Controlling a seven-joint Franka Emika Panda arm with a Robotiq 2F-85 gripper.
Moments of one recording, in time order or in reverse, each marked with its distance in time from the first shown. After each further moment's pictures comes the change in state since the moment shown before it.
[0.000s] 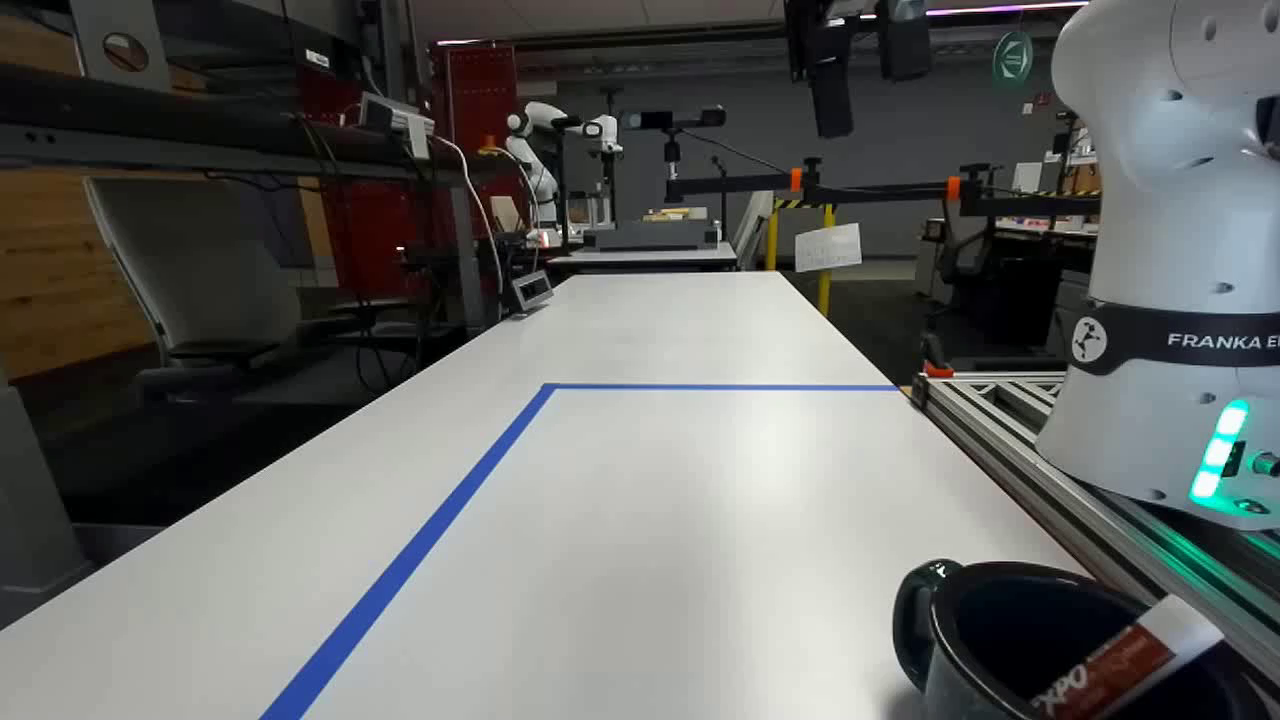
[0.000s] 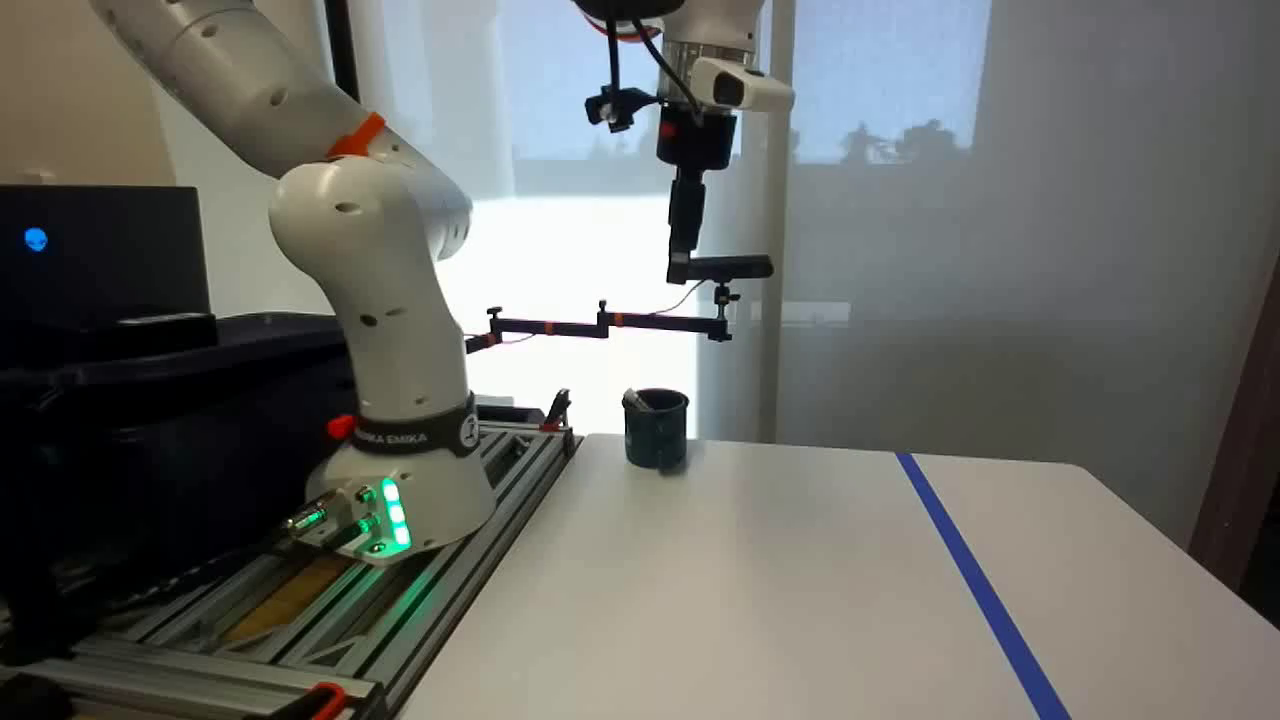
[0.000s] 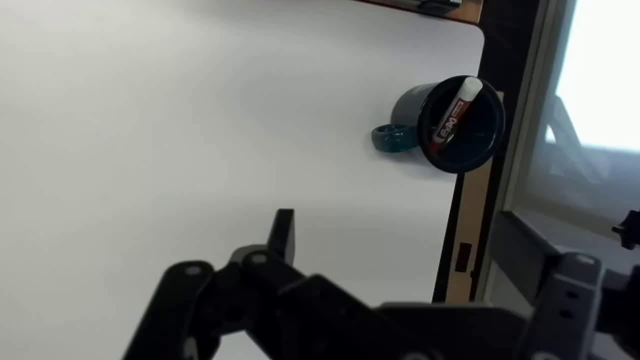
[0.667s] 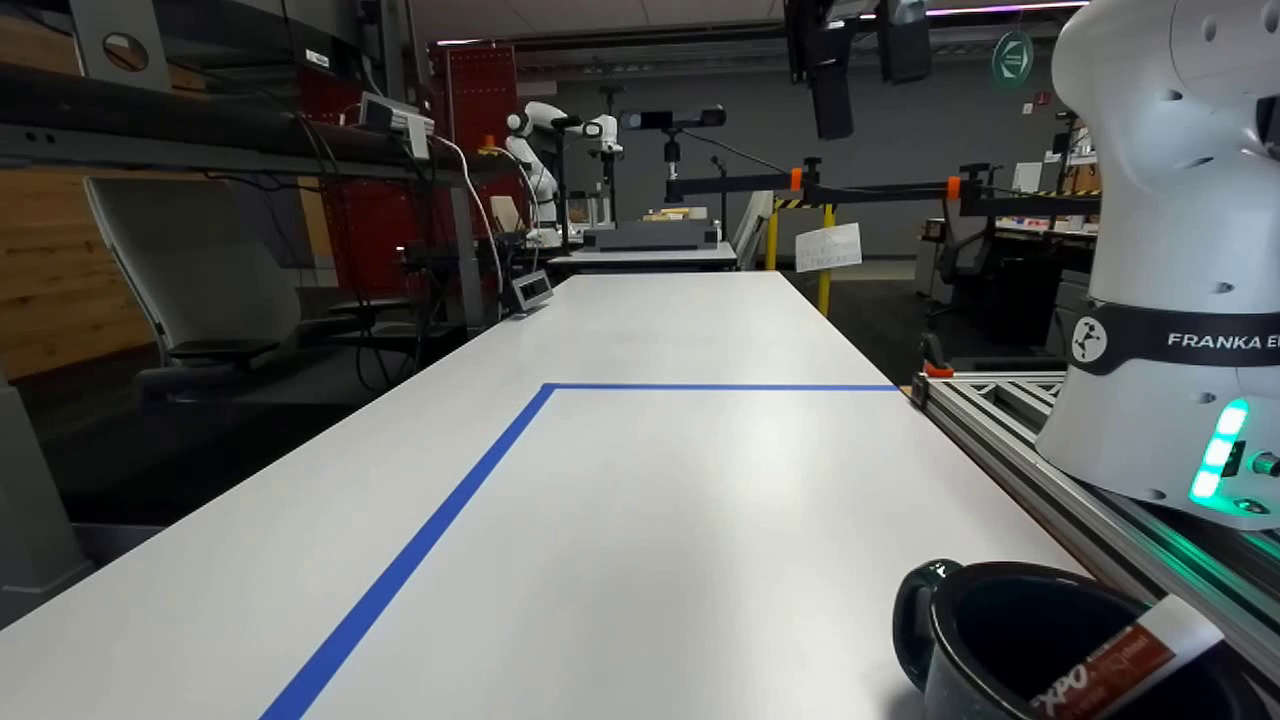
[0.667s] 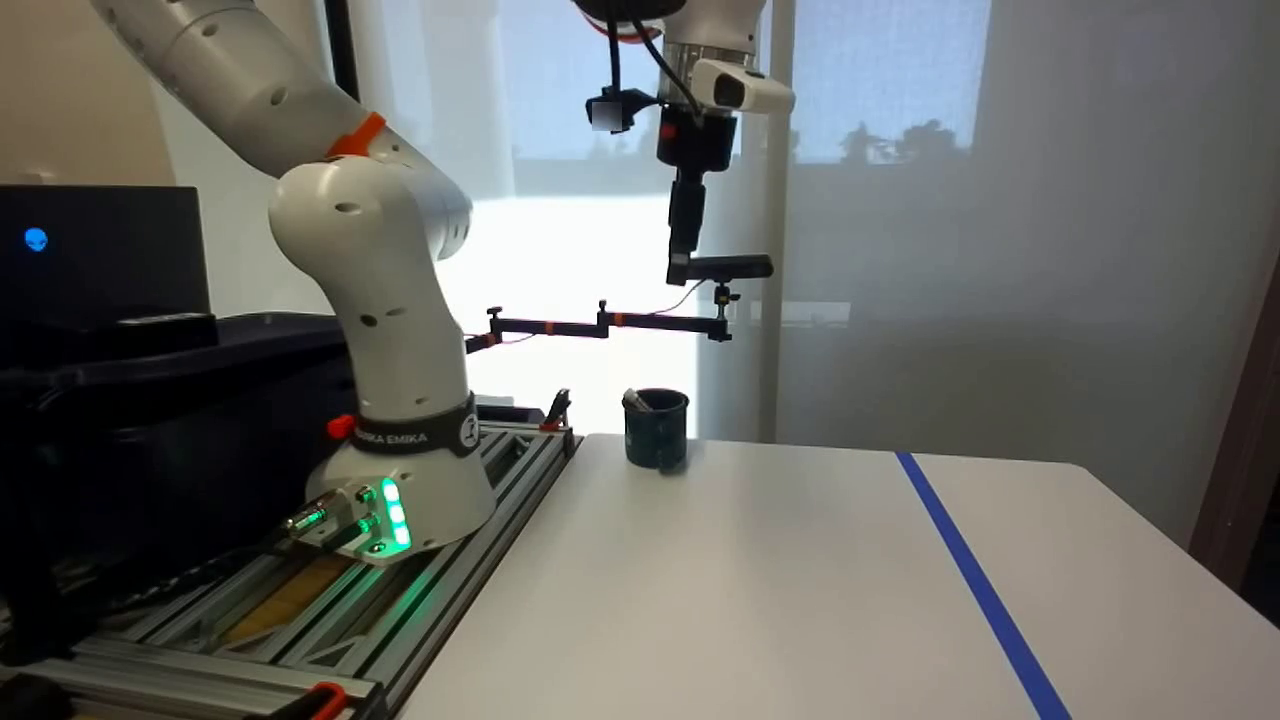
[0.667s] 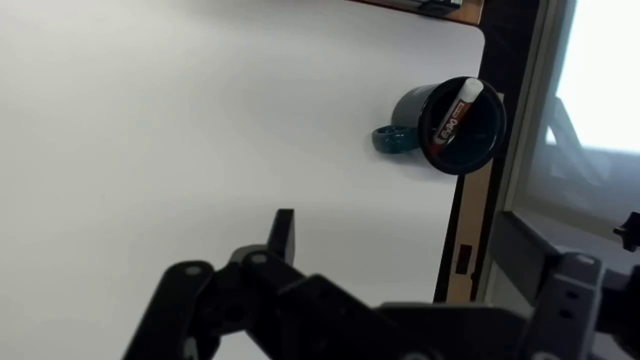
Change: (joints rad) arm -0.001 0.007 0.001 0.000 0.000 0.000 -0.002
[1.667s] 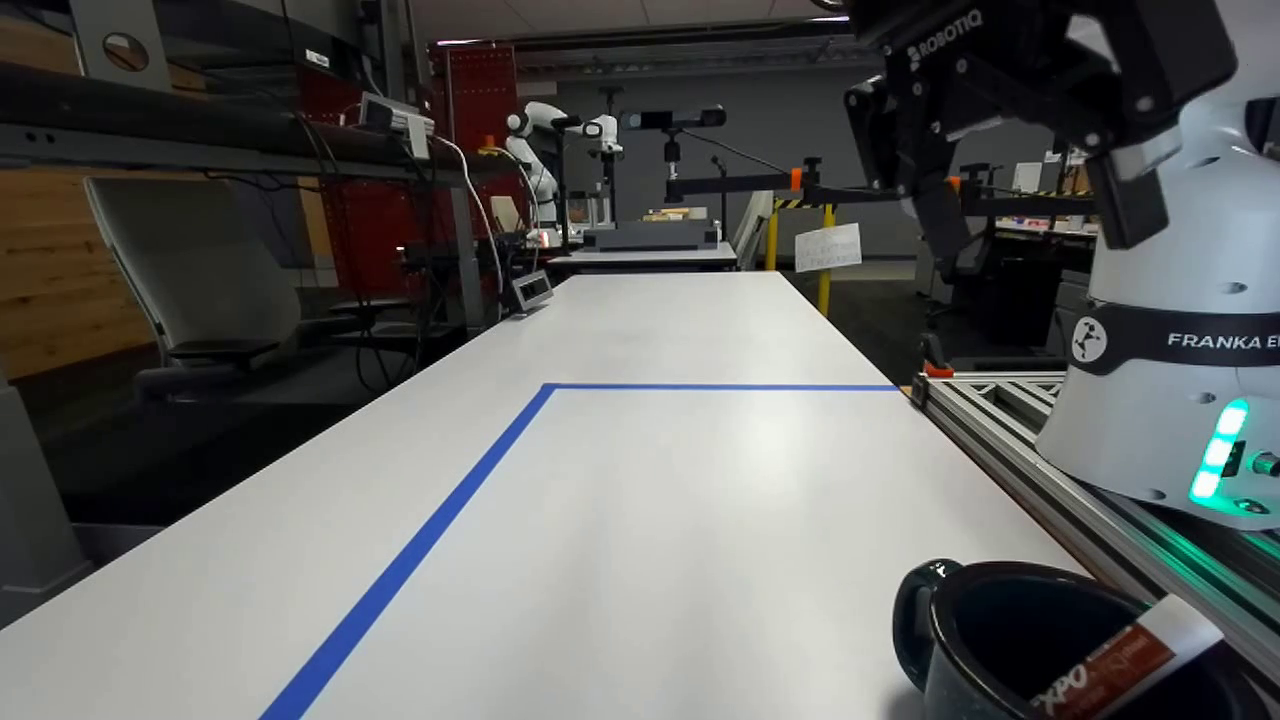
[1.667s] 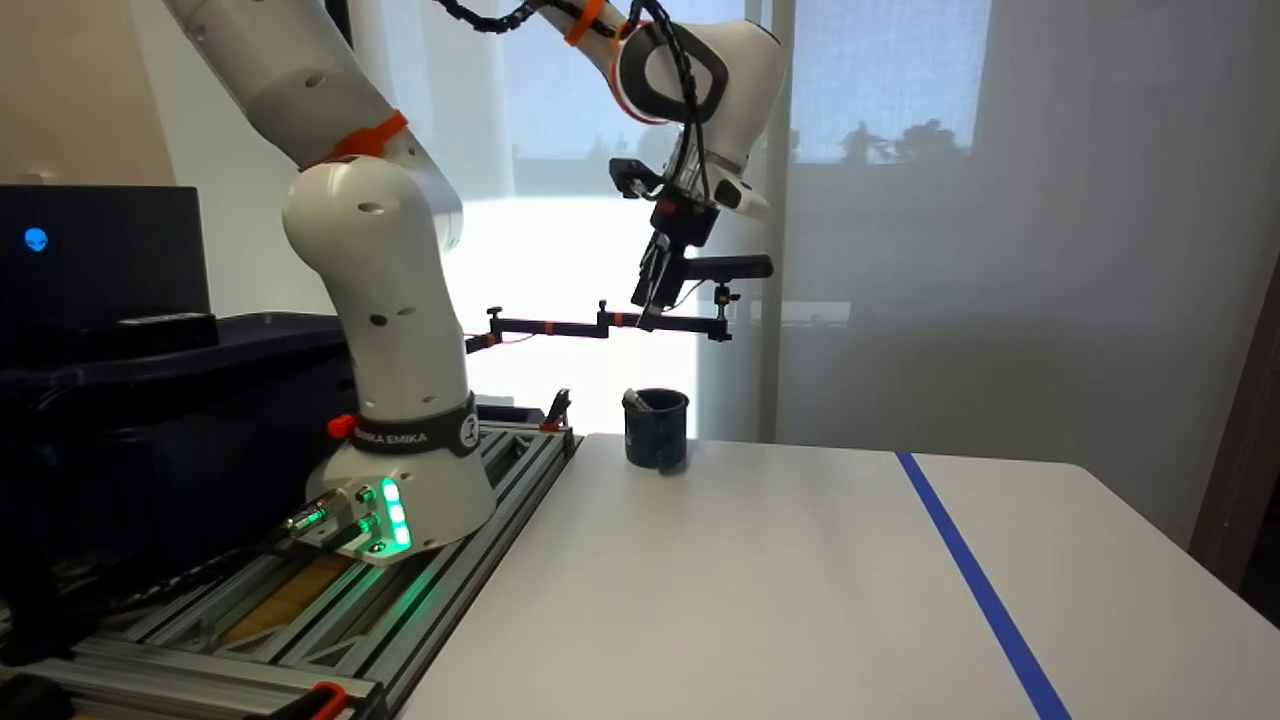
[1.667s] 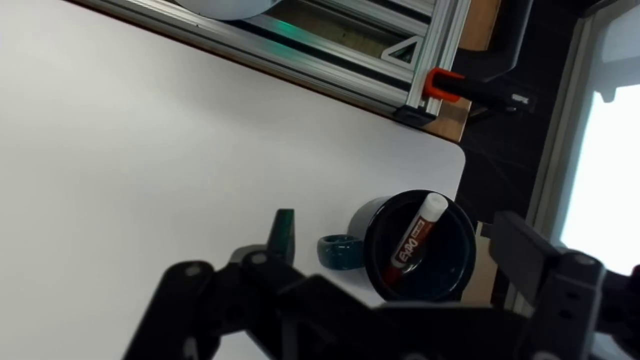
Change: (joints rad) arm 0.126 0.269 0.184 0.019 0.085 0.005 0.018
